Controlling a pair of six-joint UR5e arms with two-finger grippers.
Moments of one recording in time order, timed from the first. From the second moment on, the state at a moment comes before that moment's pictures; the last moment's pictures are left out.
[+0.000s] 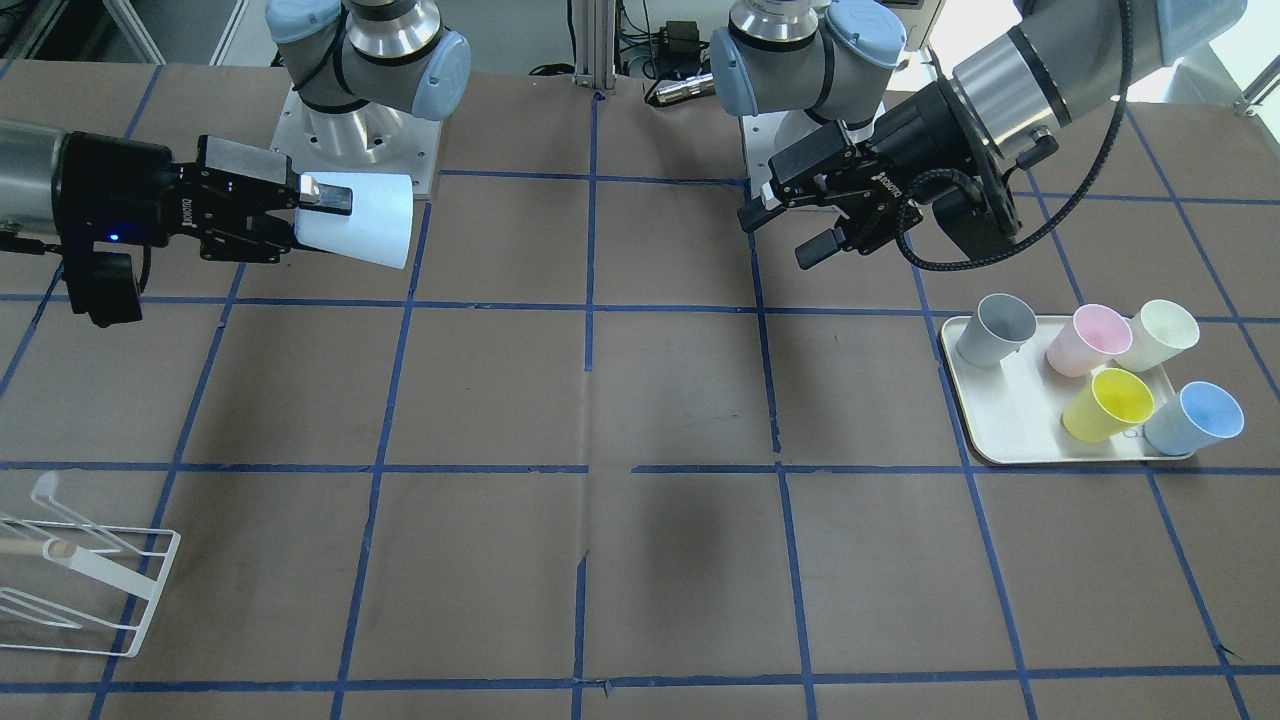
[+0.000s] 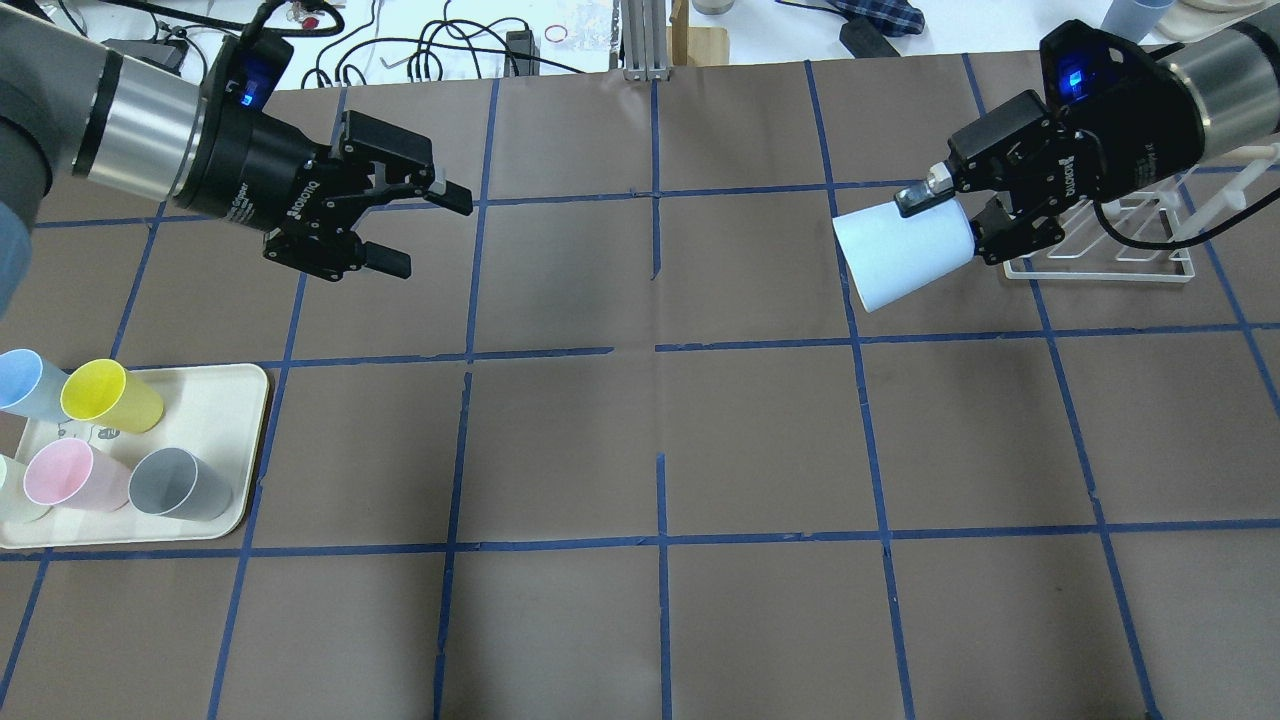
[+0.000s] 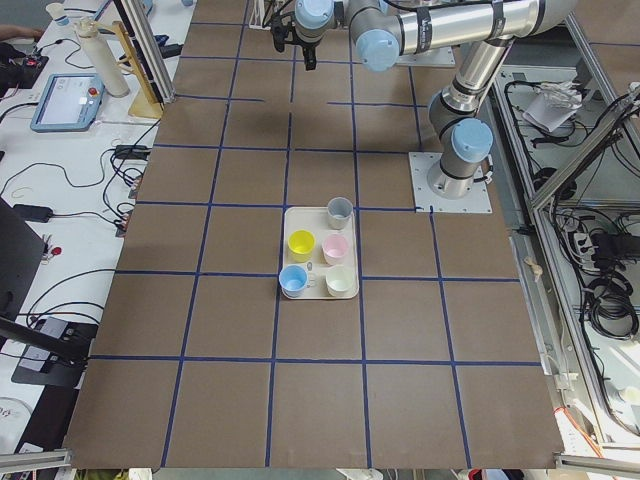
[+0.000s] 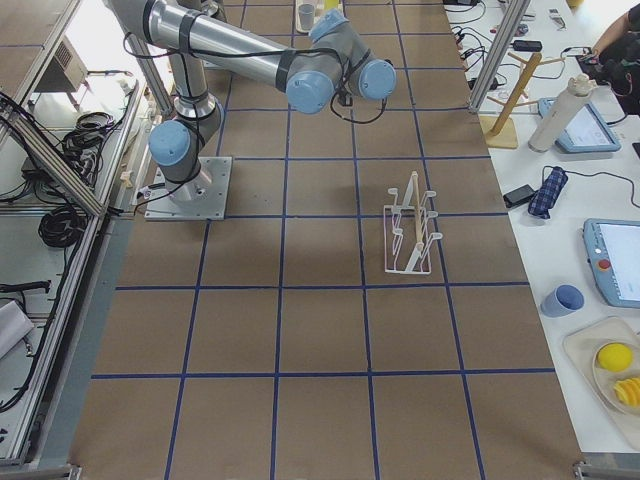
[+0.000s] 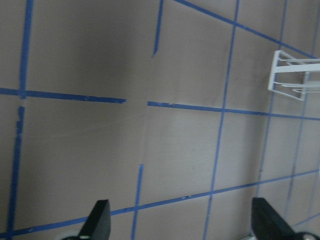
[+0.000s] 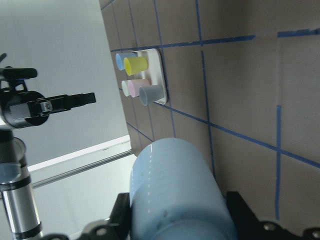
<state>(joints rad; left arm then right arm) -1.35 -1.48 -1.79 -1.57 0.74 0.06 1.19 -1.43 1.56 -0.76 -0.67 -0.83</state>
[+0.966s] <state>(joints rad) -1.39 -1.45 -2.03 -1.61 0.05 0.04 1.38 -1.43 1.56 -0.51 -0.33 -0.97</state>
